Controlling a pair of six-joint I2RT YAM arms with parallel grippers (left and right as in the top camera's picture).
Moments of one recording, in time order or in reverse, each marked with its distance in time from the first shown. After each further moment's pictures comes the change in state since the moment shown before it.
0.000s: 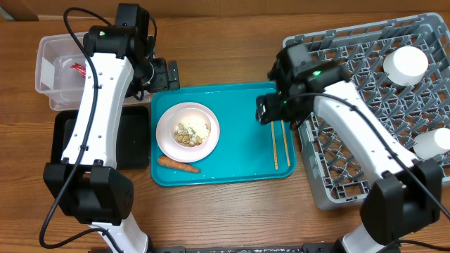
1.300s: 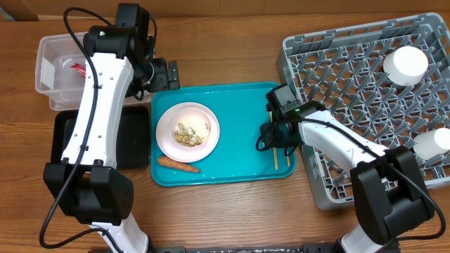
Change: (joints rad) left arm 0.000 0.000 0.000 0.003 0.000 0.000; right arm 0.063 0.013 -0.374 0.373 0.148 0.069
